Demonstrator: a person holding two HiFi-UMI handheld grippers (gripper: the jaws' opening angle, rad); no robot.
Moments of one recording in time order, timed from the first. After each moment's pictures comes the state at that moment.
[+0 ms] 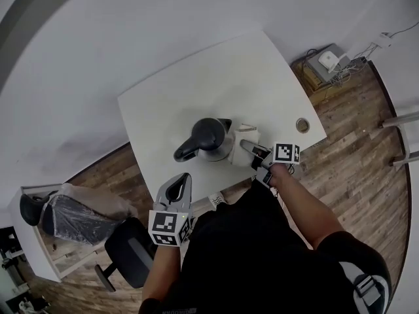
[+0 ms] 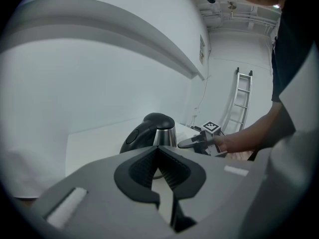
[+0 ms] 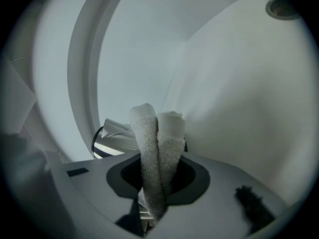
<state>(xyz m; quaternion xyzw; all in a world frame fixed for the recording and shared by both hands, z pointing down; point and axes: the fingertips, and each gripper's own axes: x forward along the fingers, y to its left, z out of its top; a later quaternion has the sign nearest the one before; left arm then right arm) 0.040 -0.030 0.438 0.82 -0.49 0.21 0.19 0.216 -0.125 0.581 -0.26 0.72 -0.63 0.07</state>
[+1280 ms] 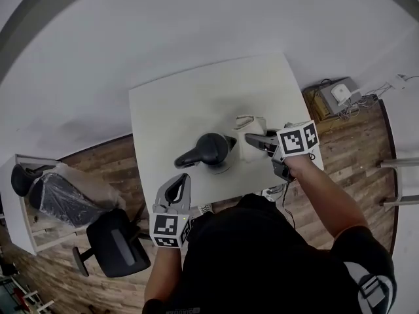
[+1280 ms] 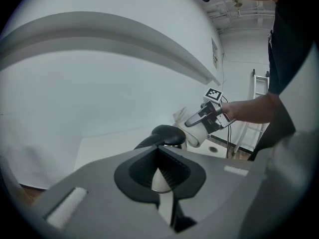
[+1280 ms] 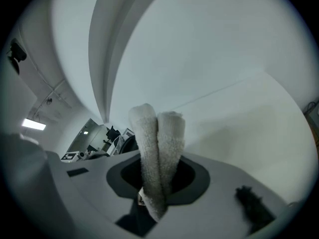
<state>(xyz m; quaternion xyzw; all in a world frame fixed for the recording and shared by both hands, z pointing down) 0.043 -0.055 0.425 0.78 -0.58 0.17 0.18 0.199 -0.197 0.459 -0.15 0.86 -0.43 -0.21</state>
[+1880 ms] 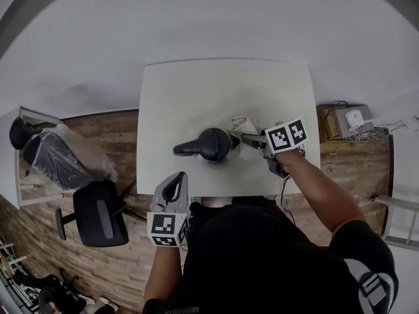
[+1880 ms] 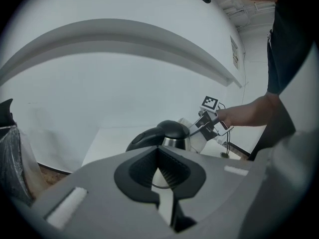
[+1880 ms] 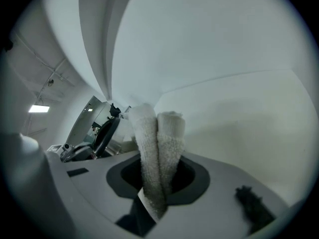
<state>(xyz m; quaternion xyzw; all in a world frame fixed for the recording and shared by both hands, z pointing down) 0.049 -0.033 0.432 0.69 -0.67 0.15 0.21 0.171 -0.205 0.519 -0.07 0.84 -0.42 -0.33</state>
